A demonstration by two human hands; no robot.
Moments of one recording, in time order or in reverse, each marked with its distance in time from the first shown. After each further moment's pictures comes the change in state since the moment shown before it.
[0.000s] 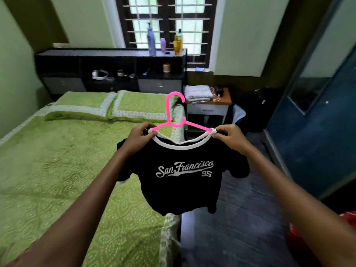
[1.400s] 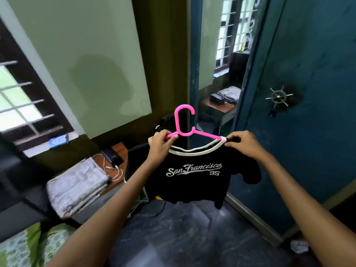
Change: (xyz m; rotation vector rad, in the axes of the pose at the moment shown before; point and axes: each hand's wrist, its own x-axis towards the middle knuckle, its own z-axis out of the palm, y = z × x) left_hand 0.707 0.147 0.496 -0.205 -0.414 0.488; right_hand 0.350 0.382 -0.352 -0.180 0.657 0.637
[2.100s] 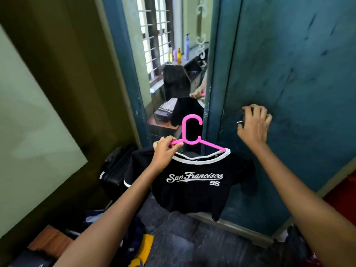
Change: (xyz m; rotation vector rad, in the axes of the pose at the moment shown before) left_hand 0.256 -0.011 0.172 -0.274 -0.435 0.286; right_hand 0.173 0.088 -0.082 -0.899 0.808 0.372
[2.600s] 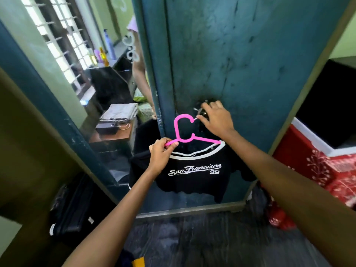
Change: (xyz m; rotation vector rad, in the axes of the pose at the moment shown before) left_hand 0.065 0.021 0.089 -0.116 -0.264 0.129; right_hand 0.011 0.020 -0.002 -0.052 -0.103 -0.005
